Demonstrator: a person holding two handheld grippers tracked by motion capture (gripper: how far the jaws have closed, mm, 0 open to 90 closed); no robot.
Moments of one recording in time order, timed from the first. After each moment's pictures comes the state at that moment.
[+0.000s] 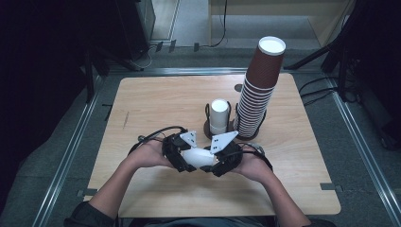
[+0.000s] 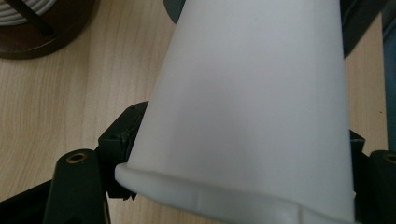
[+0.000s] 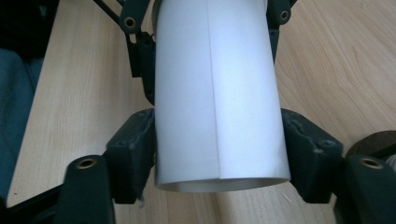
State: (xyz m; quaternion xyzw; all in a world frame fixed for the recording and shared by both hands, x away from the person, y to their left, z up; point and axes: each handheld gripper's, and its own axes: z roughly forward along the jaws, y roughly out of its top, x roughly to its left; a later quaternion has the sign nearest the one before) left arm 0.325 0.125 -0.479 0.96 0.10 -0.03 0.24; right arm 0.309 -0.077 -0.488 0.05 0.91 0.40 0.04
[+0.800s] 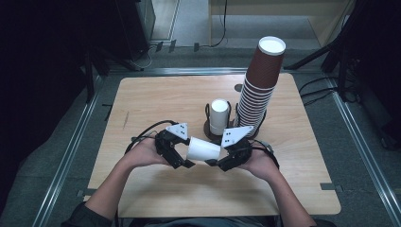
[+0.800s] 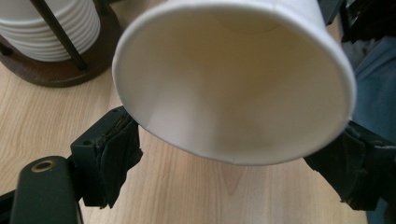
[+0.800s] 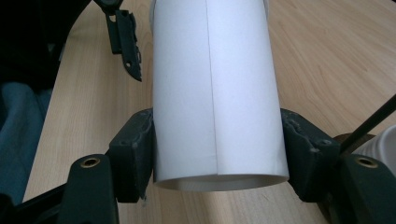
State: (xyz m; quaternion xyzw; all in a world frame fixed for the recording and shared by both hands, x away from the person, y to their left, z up) left arm 0.327 0.149 -0.460 0.93 0.12 -0.03 0.35; right arm 0.314 -0.102 -0.473 0.08 0.88 0.46 0.03
